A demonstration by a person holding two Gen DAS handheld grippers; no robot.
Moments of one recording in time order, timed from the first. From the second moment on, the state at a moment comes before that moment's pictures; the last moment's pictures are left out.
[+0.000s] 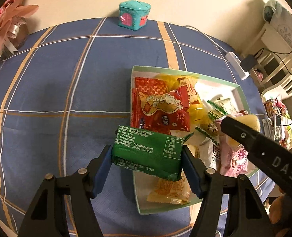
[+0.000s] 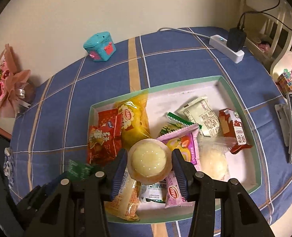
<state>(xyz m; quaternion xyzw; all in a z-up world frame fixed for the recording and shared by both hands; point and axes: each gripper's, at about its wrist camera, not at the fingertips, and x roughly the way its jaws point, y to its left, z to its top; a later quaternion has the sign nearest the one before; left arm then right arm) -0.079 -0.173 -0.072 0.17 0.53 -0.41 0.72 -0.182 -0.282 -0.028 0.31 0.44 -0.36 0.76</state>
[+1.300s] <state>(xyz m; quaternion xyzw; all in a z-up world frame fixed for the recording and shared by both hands) -0.106 -0.206 -0.086 0.20 0.51 -0.47 0.70 -0.180 -0.295 -0.038 0.31 0.45 -0.37 0.75</state>
